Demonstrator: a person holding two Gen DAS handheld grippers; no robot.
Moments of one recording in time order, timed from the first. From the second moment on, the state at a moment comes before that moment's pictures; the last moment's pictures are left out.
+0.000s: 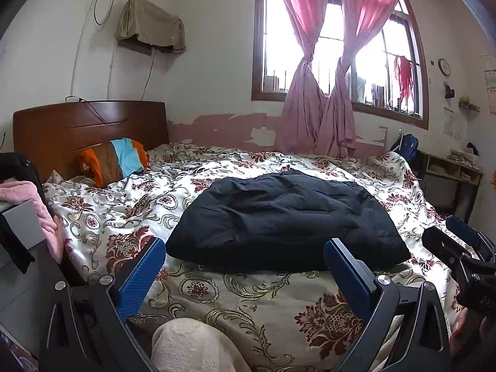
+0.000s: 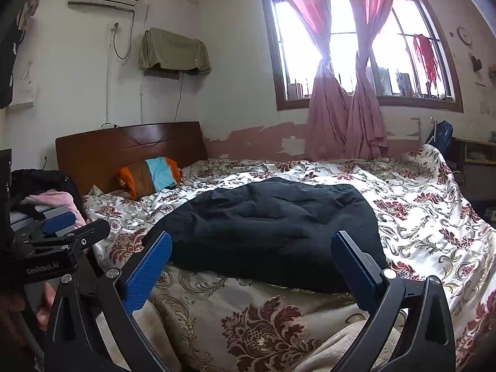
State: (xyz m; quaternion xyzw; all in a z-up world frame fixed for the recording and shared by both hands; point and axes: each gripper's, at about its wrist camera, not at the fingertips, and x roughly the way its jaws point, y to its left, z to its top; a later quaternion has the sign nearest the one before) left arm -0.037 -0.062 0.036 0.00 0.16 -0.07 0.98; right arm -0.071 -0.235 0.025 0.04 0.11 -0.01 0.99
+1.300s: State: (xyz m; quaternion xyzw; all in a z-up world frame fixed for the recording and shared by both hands) left arm -0.032 -0.054 0.009 -0.01 0.19 -0.06 0.98; right arm -0.060 -0.244 -0.002 0.05 0.16 -0.03 0.99
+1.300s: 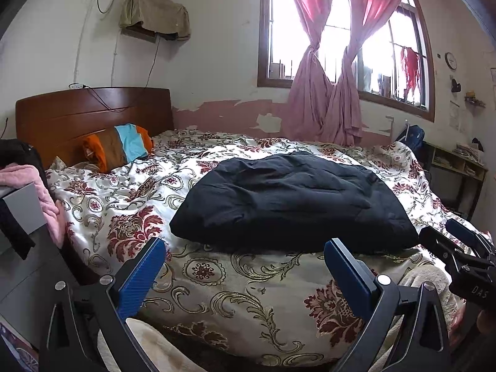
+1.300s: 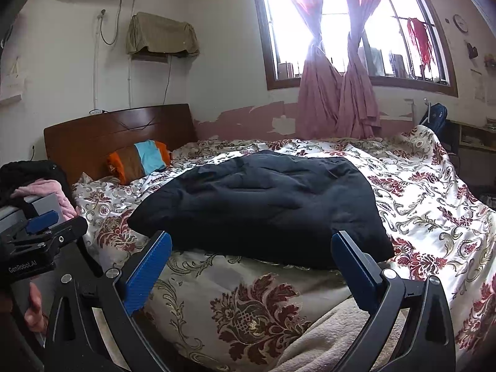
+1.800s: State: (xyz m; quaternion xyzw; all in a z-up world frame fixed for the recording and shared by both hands) left arm -0.033 -0.056 0.008 -0.01 0.19 -0.06 0.98; right arm -0.062 -0.248 0.003 0.05 0.15 -0.03 0.99
